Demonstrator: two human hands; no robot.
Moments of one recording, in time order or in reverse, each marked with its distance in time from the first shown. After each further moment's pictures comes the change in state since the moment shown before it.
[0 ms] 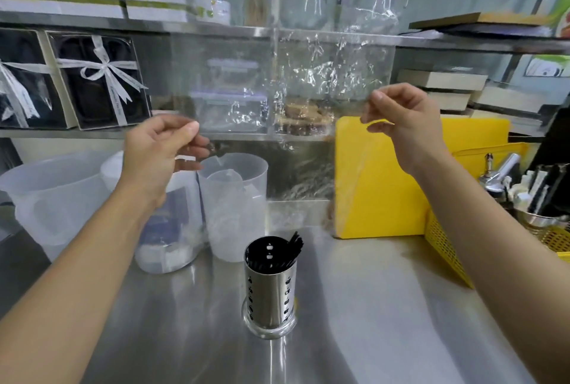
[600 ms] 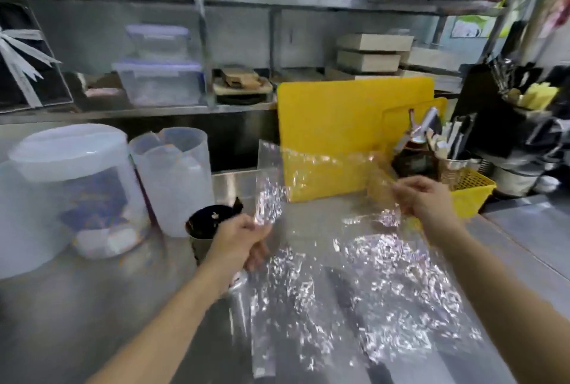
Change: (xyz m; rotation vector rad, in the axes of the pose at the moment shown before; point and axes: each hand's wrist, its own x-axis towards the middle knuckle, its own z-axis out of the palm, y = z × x) left_hand -0.152 -0.099 0.118 0.122 -0.423 -0.559; right_hand -0.148 0.070 -0.166 -0.326 0.351 0.514
